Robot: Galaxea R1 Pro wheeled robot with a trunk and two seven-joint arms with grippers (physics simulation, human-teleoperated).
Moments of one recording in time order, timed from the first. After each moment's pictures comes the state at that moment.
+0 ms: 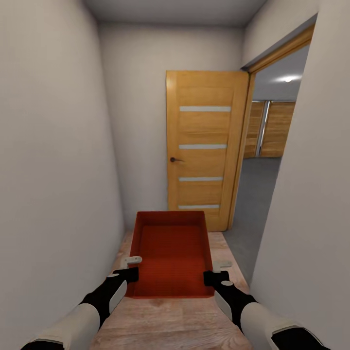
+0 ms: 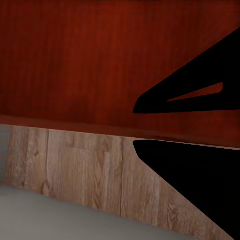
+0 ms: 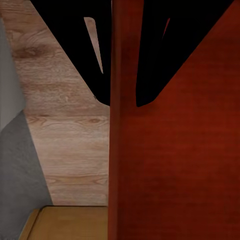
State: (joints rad) left arm -0.69 -0.06 -0.08 -0.35 0.19 0.15 0.13; right arm -0.74 0.12 0.16 -0.15 -0.09 -0.06 -0.14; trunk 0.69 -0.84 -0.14
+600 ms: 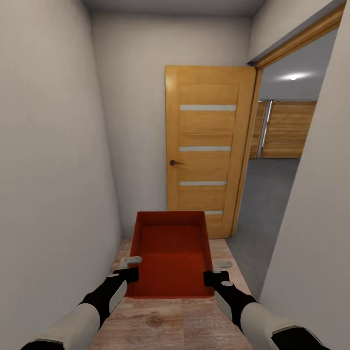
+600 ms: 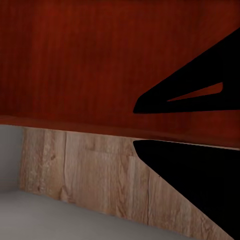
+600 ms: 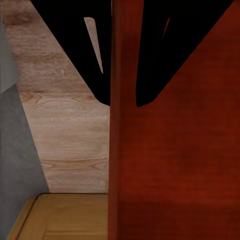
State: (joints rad) left arm -0.69 -0.06 -0.08 -0.35 0.19 0.16 0.13; right arm -0.74 0.12 0.15 -0.14 -0.09 -0.07 -0.14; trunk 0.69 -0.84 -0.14
